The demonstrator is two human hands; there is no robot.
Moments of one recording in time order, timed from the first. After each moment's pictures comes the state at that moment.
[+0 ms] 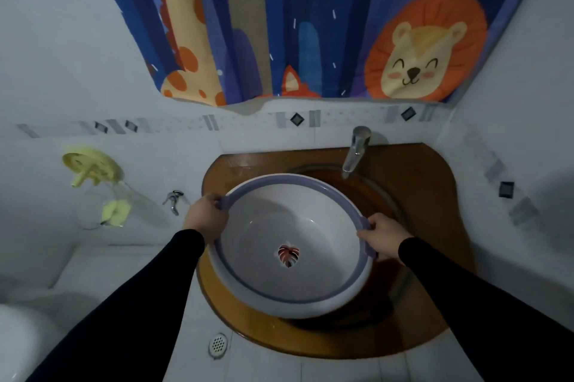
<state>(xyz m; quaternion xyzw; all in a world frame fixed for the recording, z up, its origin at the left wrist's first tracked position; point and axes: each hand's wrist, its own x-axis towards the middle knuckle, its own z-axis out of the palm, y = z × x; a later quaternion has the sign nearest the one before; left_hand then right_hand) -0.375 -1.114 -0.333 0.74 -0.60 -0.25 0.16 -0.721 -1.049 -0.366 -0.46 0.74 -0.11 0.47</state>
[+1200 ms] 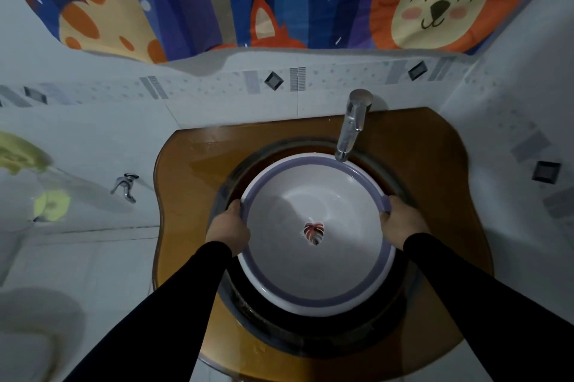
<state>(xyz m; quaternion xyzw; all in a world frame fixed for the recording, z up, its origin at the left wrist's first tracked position) -0.442 -1.160 -0.470 0.69 -0.65 -0.31 -0.04 -0.751 -1.091 -0.438 -0.42 0.86 -0.02 0.29</state>
